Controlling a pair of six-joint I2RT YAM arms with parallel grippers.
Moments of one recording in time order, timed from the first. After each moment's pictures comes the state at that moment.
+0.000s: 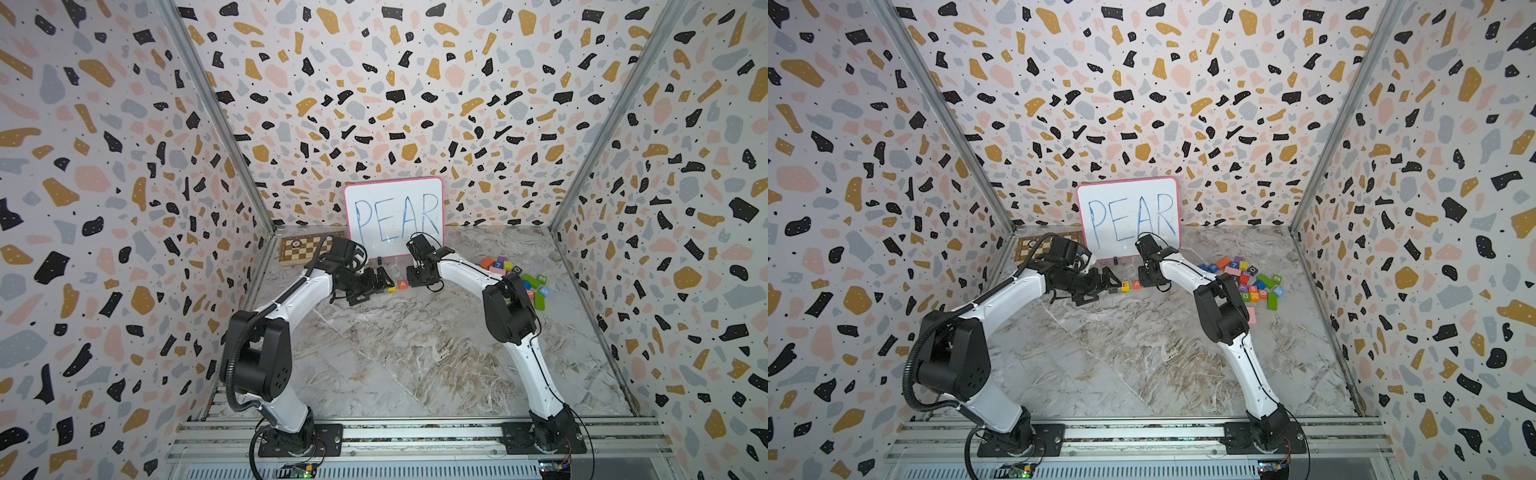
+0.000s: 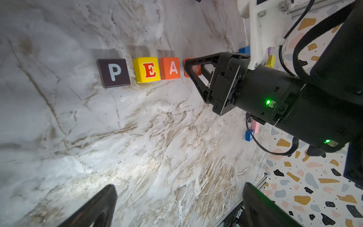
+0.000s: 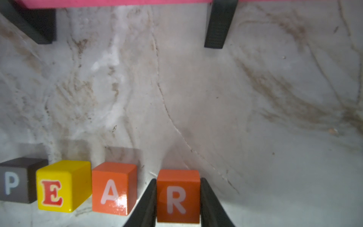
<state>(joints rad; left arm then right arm) -0.27 1.66 1.24 -0.62 0.54 -0.53 0.62 2.40 2.00 -0.71 0.04 0.38</state>
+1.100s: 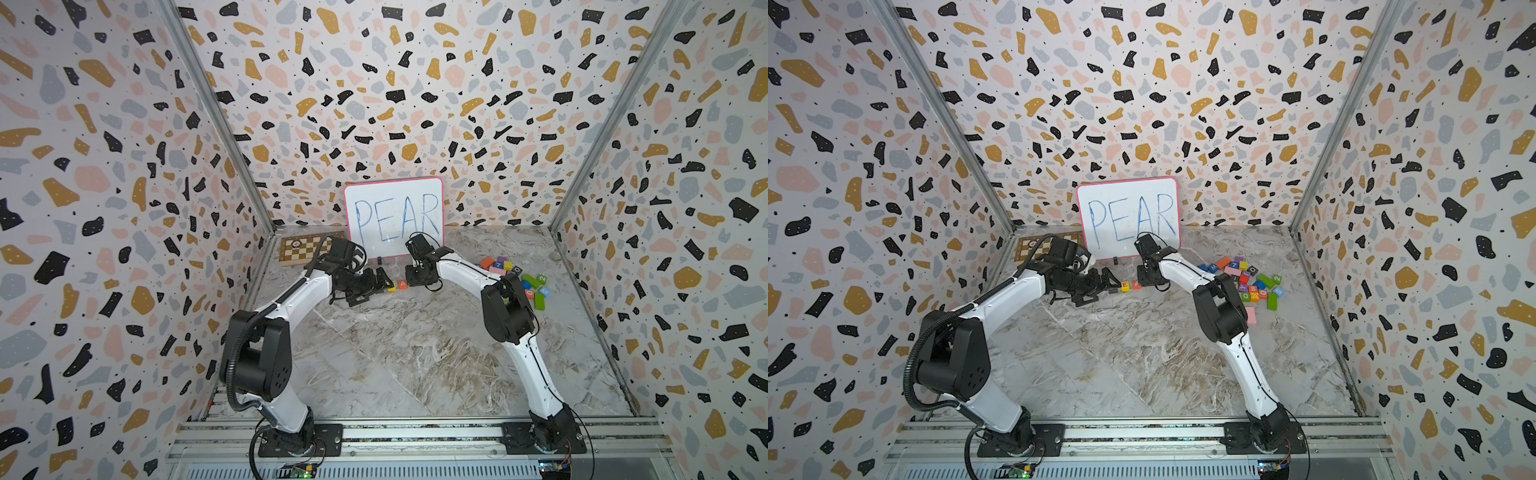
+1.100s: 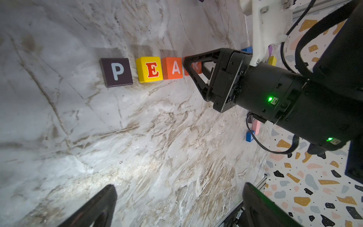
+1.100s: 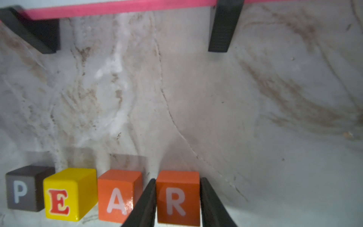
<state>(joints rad) -0.26 1.66 1.22 -0.61 0.54 -0.54 0.62 2.42 2.03 -0.71 0.03 0.42</state>
